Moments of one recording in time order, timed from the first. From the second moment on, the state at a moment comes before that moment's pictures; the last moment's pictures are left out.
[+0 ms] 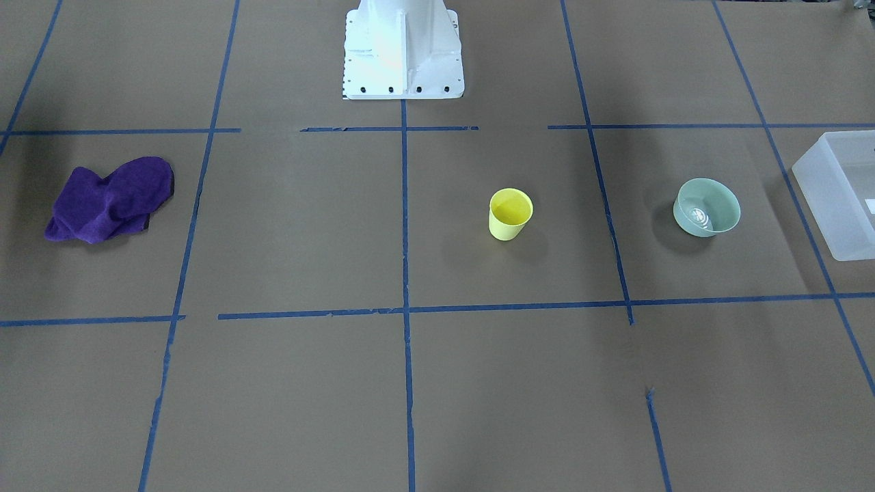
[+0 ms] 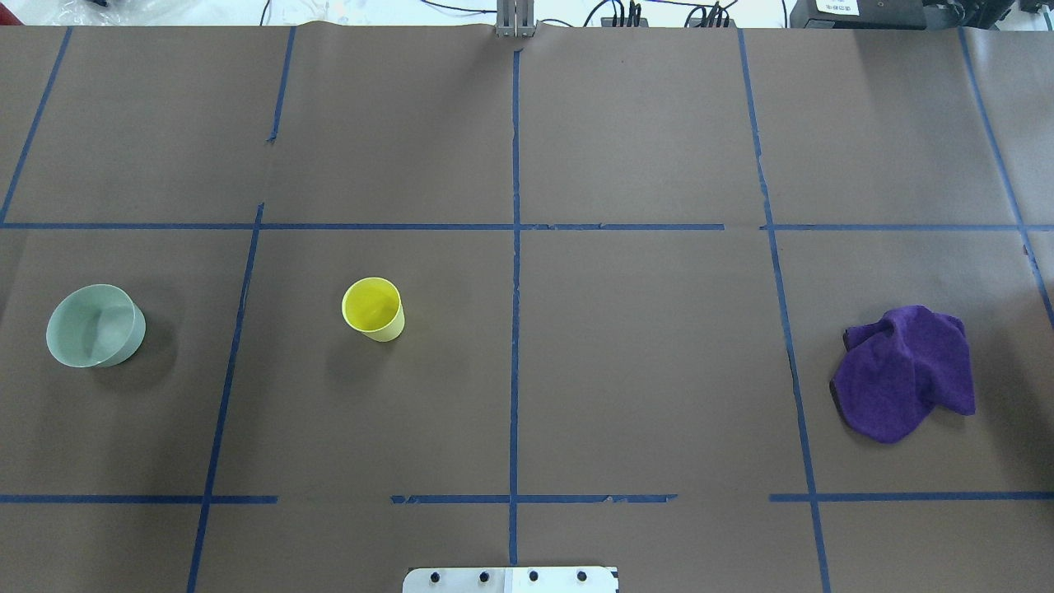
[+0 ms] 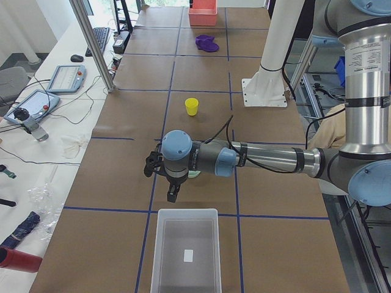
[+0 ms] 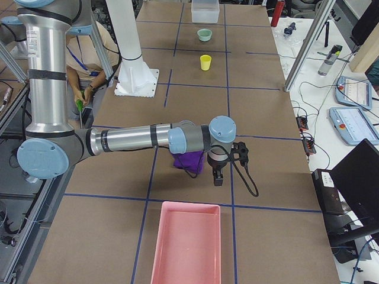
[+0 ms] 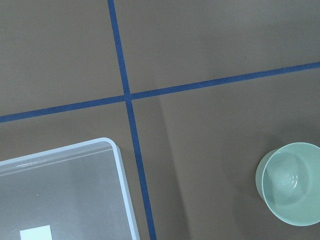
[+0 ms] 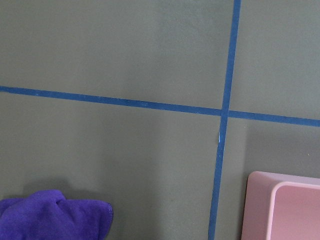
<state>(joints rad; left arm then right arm) -1.54 -1.45 -1.78 -1.67 -2.42 0.04 1.48 -1.60 1.74 -1.56 2.38 0.07</state>
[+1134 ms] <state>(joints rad) -1.54 -1.46 -1.82 -1.61 -2.51 0.05 1.48 -1.60 1.76 -1.56 2.38 0.07</state>
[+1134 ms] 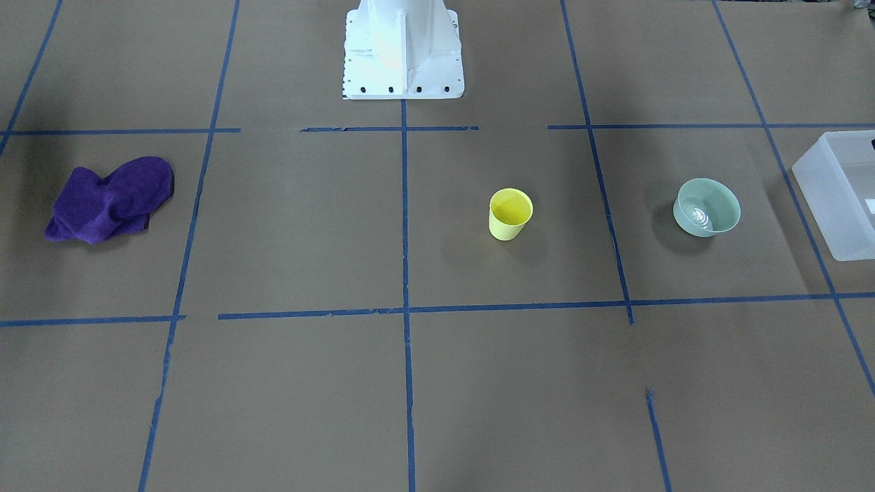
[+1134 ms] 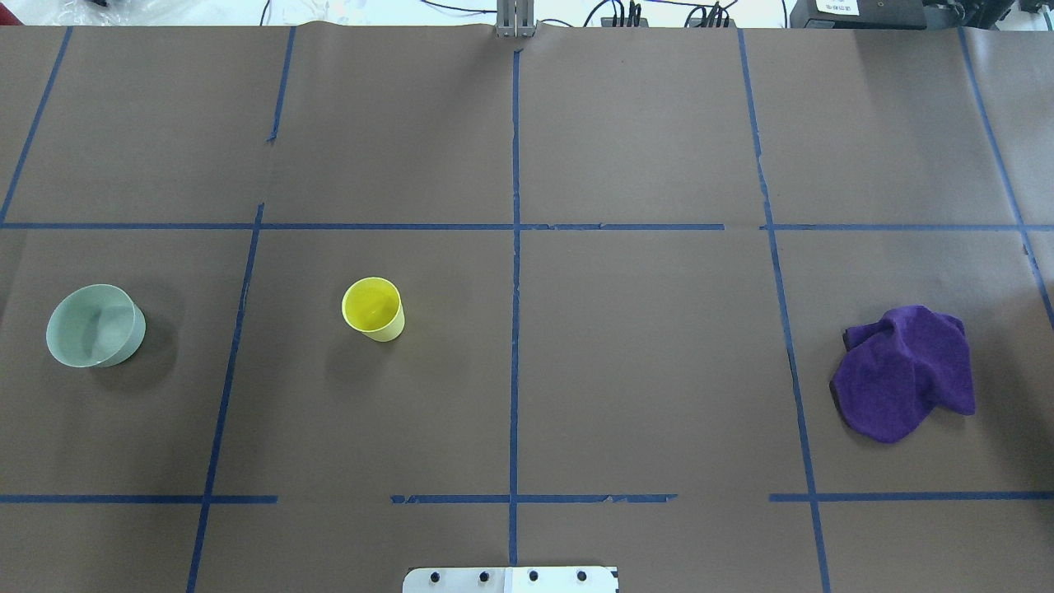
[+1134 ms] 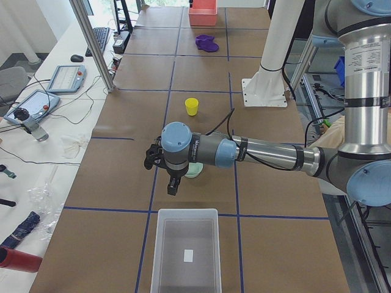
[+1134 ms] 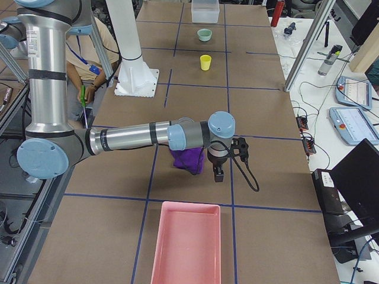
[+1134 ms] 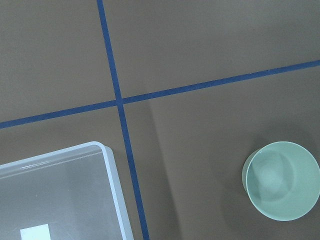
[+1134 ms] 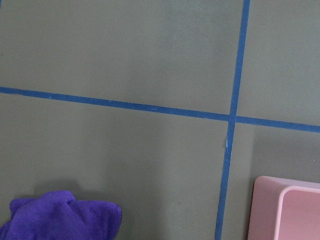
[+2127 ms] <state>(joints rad) -1.02 -1.62 -1.95 -1.99 -2.31 -0.95 1.46 -1.60 1.76 -1.51 2.39 0.06</state>
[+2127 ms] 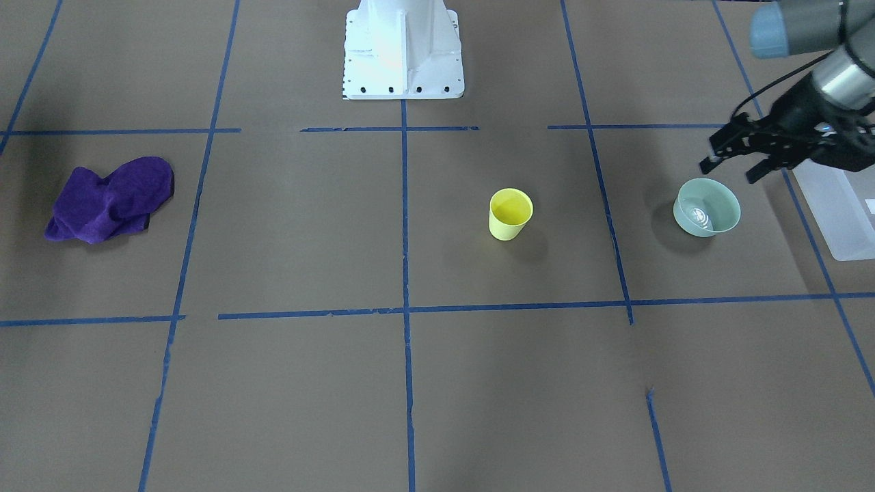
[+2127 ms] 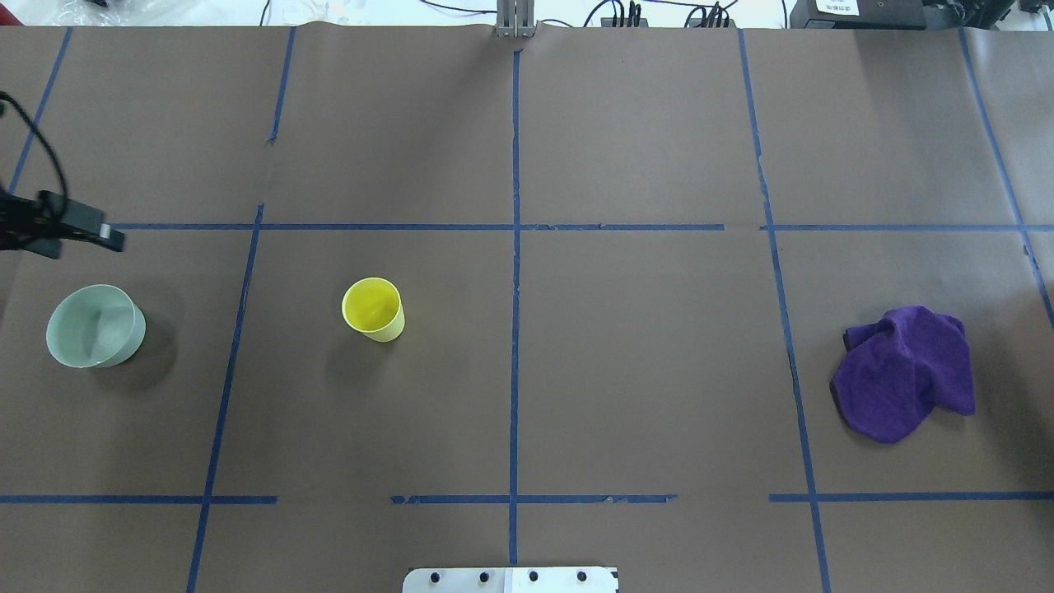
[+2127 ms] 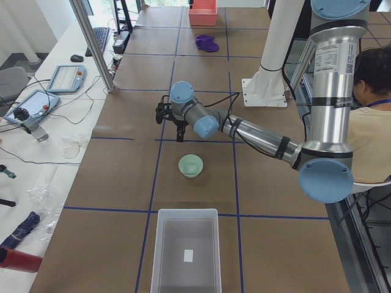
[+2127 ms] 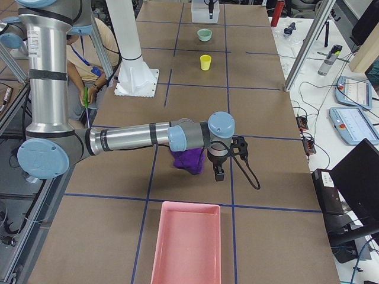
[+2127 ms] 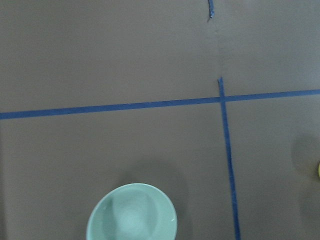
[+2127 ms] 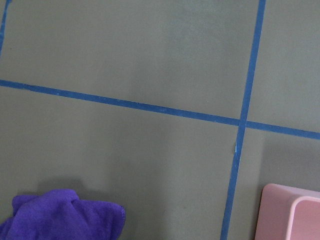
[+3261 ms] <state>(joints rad) -0.63 -1.97 -1.86 -1.64 -1.97 -1.24 1.42 -1.61 1.76 -1.49 2.40 0.07</state>
